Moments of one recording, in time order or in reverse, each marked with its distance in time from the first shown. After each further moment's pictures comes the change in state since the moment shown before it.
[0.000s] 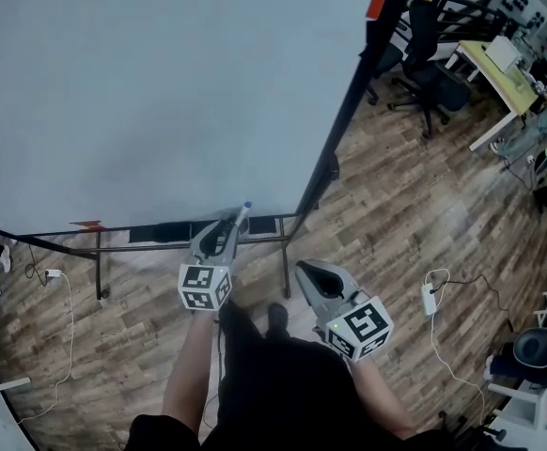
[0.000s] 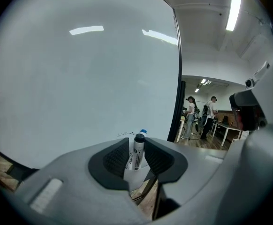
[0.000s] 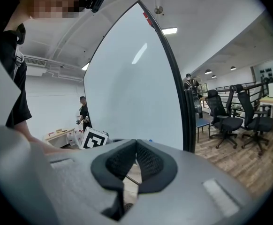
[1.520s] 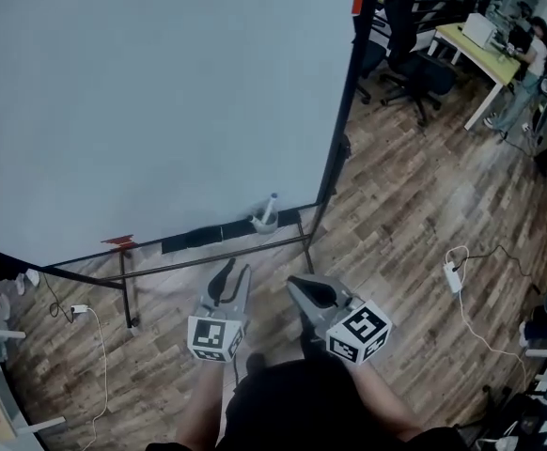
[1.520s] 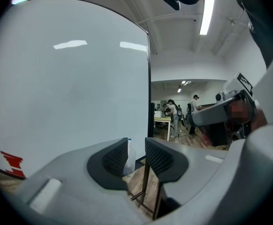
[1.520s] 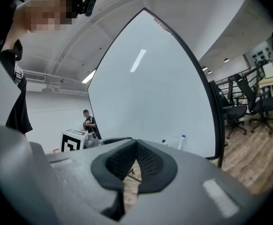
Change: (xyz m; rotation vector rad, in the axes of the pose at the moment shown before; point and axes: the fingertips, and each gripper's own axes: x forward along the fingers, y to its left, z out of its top) left arm -0.163 -0.012 0.033 0.172 -0.103 -0.130; right arm 0.019 0.134 -0.013 0.134 -0.097 0.041
